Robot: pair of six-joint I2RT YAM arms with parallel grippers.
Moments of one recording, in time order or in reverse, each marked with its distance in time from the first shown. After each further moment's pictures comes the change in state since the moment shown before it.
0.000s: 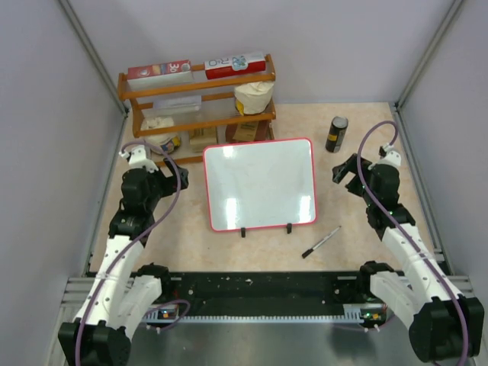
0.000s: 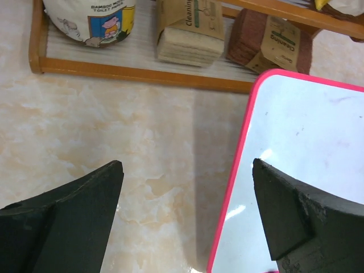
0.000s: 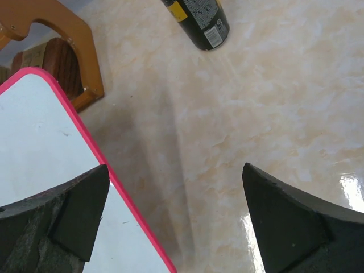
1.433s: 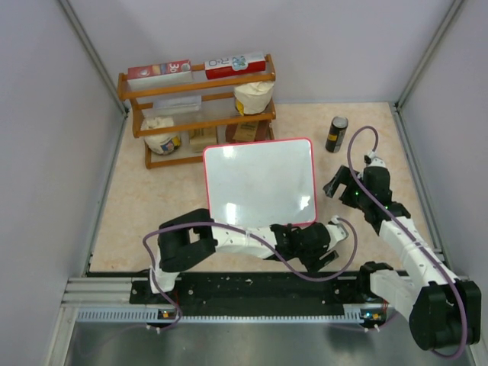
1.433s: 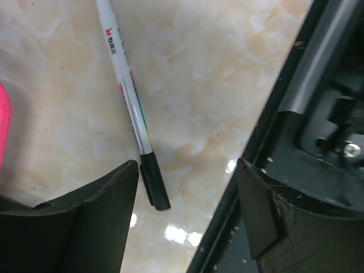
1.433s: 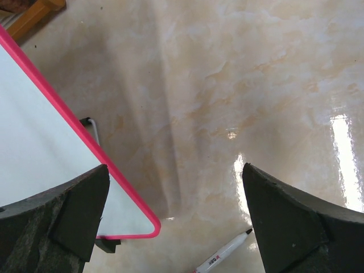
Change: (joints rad) left arm -1.275 1.158 0.603 0.105 -0.043 0.190; right arm 0.008 0.091 0.003 -0.175 -0.141 -0.029
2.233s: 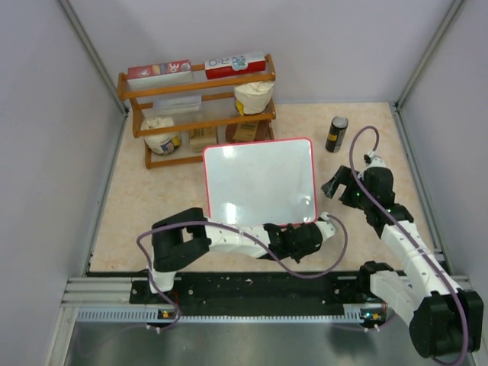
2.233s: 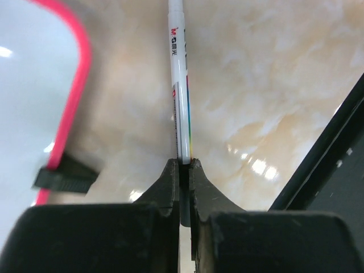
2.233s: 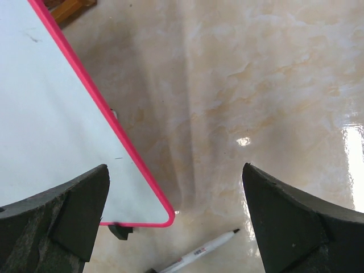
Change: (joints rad) left arm 0.011 0.010 -0.046 -0.002 -0.172 0.019; right arm -0.001 -0.041 0.000 -0.008 -0.058 -0.011
